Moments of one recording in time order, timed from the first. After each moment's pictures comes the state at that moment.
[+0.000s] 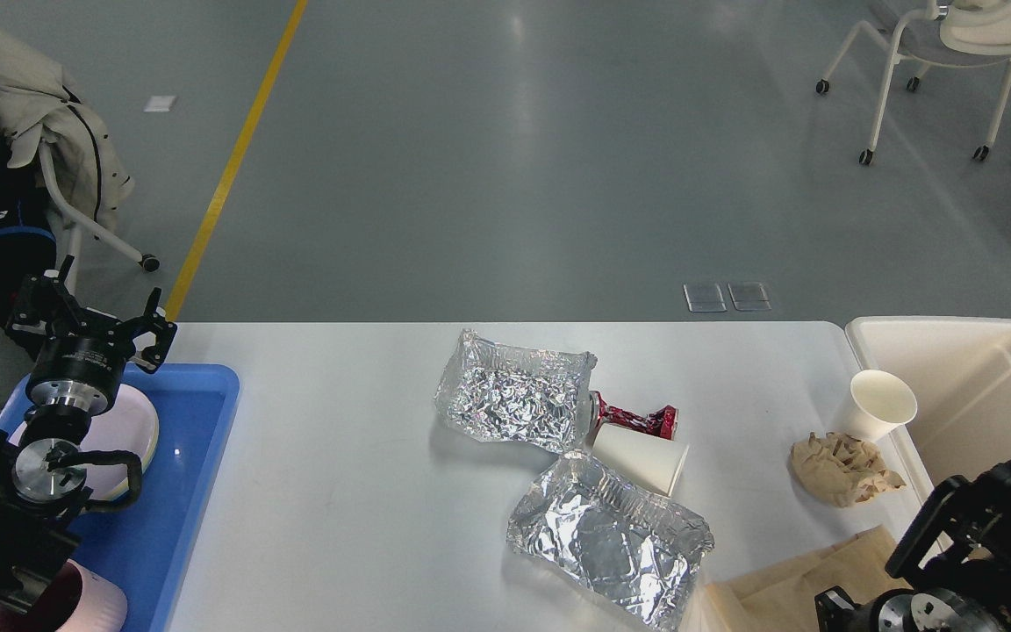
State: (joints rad) left arm -0.58 0.34 -1.01 -0.41 -0.18 -0.52 -0.31; right arm 1.45 -0.28 -1.47 1.74 0.84 -0.11 0.21
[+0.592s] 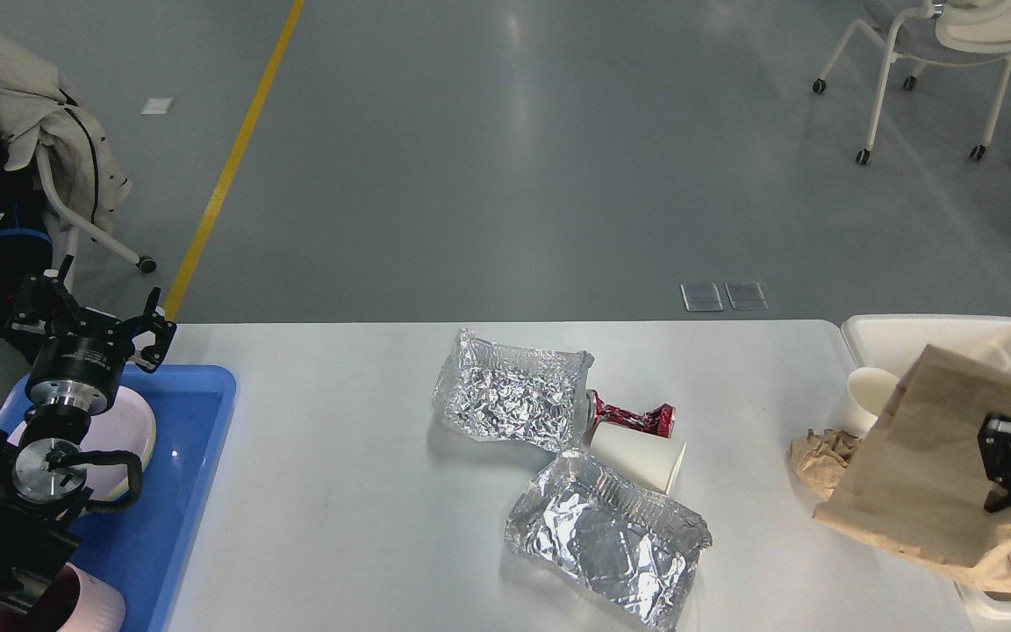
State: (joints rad) left arm -0.58 0.34 -1.01 -0.41 -0.17 -0.52 -0.31; right arm 2.18 -0.40 -1.91 1.66 0.15 0.53 0.20
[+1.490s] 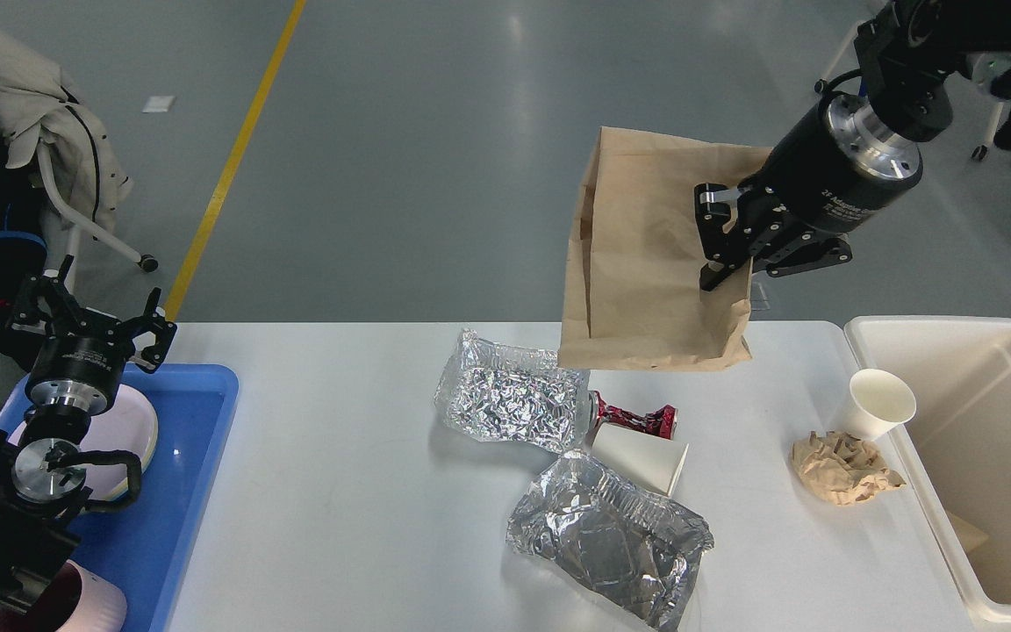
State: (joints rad) left arm -0.58 0.34 -1.01 -0.41 -0.17 -0.52 -0.31; right arm 2.33 -0.13 -1.51 1.30 0.17 0.84 0.19
